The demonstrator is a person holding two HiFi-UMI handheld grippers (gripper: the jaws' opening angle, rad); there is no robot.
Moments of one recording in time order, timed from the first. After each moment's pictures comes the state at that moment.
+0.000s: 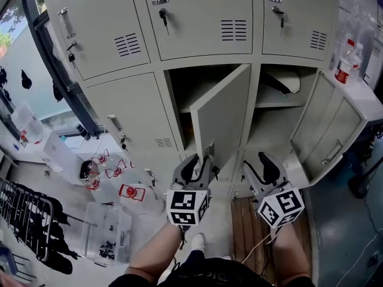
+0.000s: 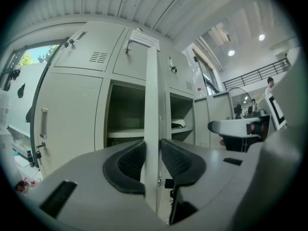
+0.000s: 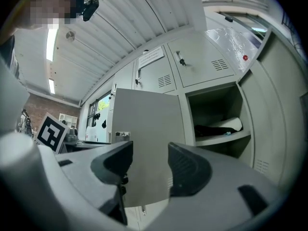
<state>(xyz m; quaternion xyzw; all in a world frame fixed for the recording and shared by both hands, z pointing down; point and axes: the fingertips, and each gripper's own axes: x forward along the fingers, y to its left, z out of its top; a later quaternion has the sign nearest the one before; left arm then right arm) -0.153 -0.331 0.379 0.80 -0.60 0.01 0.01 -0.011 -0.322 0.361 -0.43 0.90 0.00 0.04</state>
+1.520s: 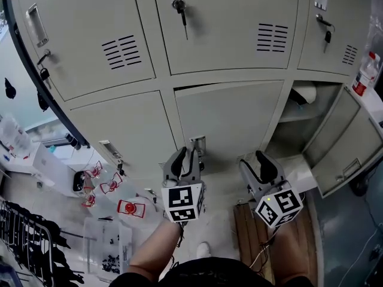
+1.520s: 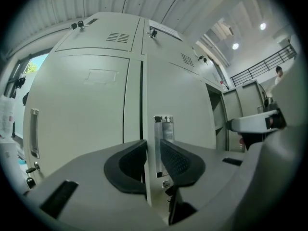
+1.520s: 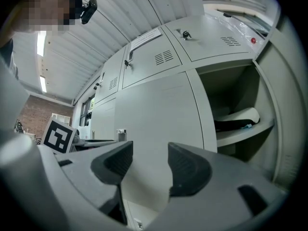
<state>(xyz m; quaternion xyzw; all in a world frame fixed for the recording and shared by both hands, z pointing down) -0.260 -0.460 0.376 0.77 -0.64 0.01 -0.02 -0.091 -0.433 0.366 -0.45 0.89 -0.02 0.04</state>
